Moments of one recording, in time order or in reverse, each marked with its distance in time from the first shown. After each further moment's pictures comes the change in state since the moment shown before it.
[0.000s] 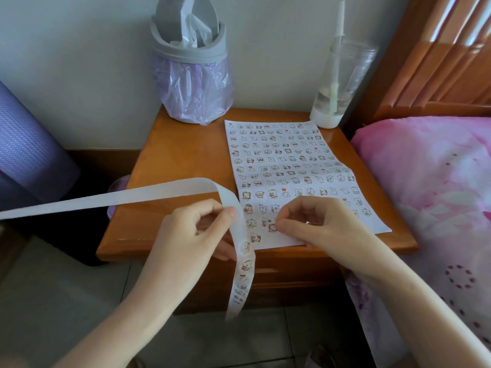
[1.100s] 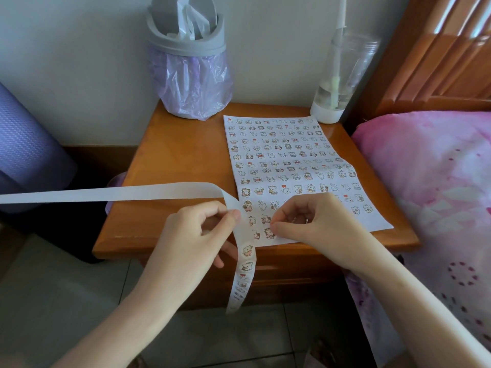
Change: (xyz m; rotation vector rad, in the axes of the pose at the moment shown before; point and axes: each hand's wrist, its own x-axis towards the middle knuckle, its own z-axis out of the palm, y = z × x) left_hand 0.004 -0.007 0.005 0.118 -0.029 -0.029; right_hand 0.007 0.001 0.006 -0.152 0.024 -0.005
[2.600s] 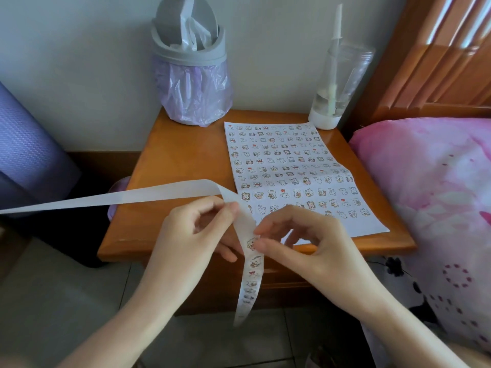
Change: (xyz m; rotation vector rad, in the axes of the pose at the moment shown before) left_hand -0.009 0.018 -0.005 -0.235 0.103 0.035; right_hand -0.035 -0.015 0.013 0.145 0.010 -0.256
